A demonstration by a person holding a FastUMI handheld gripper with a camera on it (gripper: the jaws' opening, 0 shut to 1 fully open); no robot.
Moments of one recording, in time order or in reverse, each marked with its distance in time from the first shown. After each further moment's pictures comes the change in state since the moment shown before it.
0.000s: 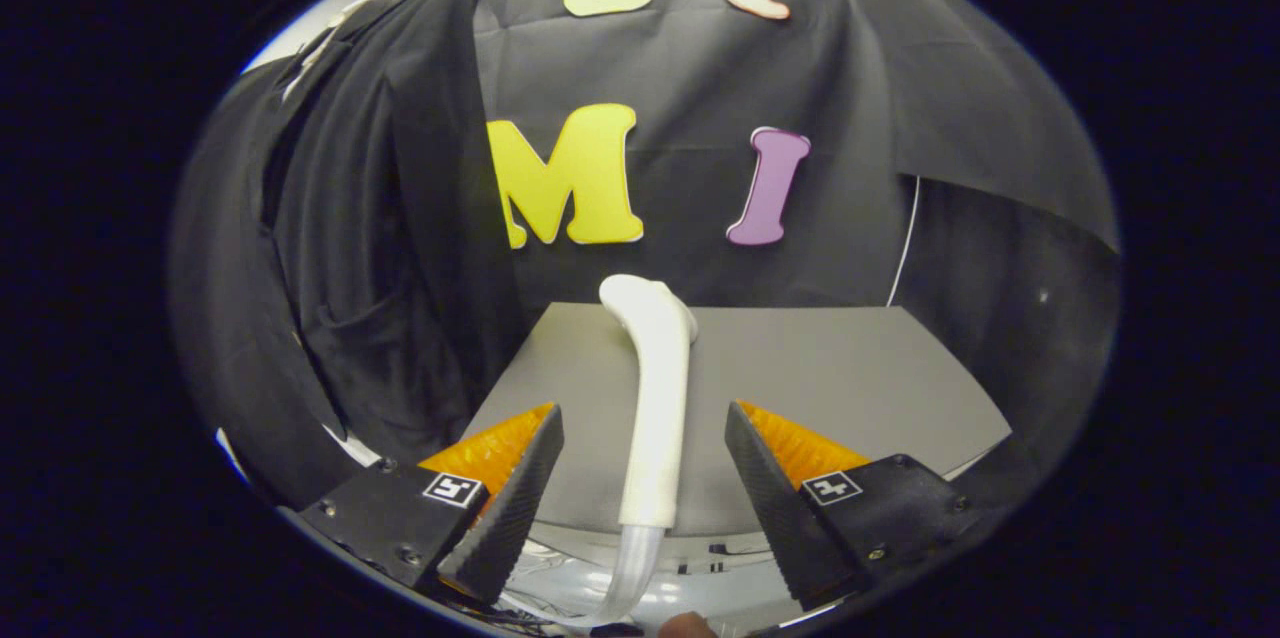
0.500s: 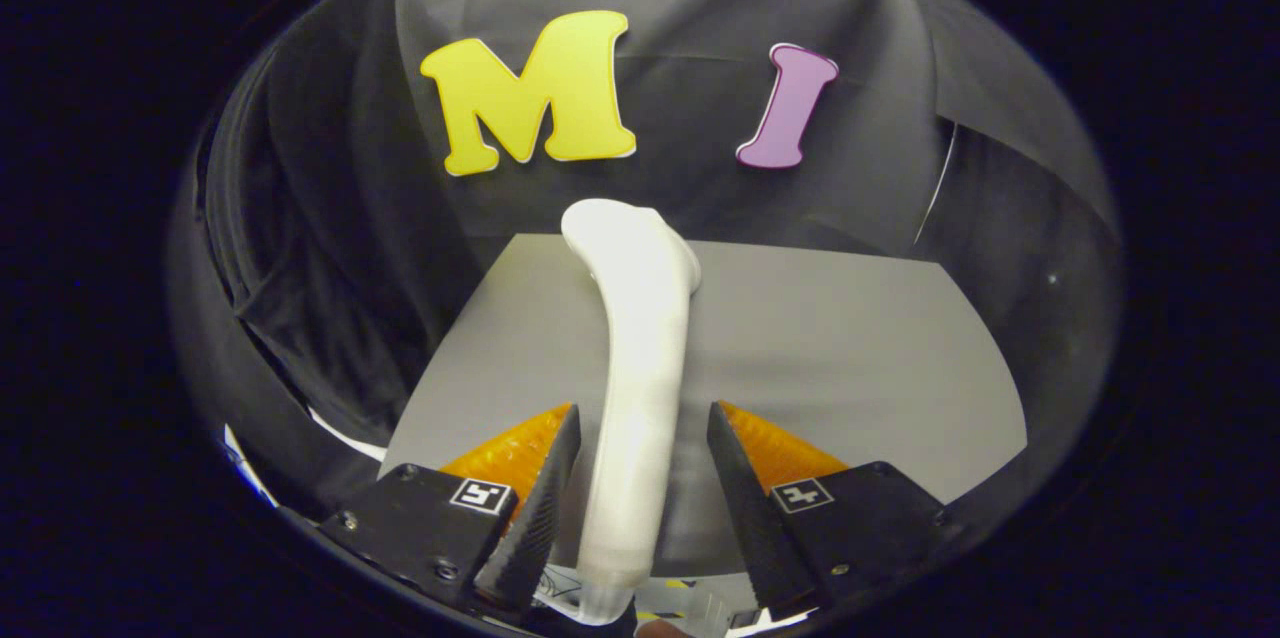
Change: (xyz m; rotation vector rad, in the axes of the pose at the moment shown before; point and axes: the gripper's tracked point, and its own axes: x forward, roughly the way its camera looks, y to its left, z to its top) arm 0.063 -0.017 -0.020 -0.019 0.256 -0.038
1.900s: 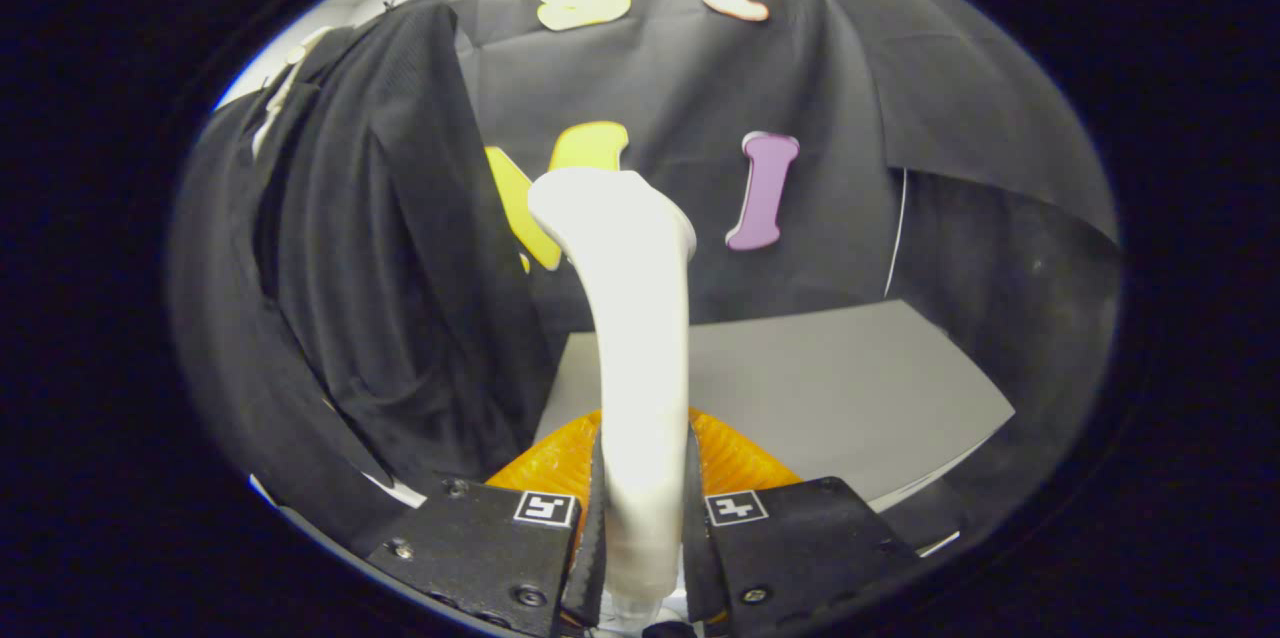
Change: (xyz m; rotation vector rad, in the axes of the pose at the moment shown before) arm -0.129 0.057 0.046 0.122 -0.355 0.033
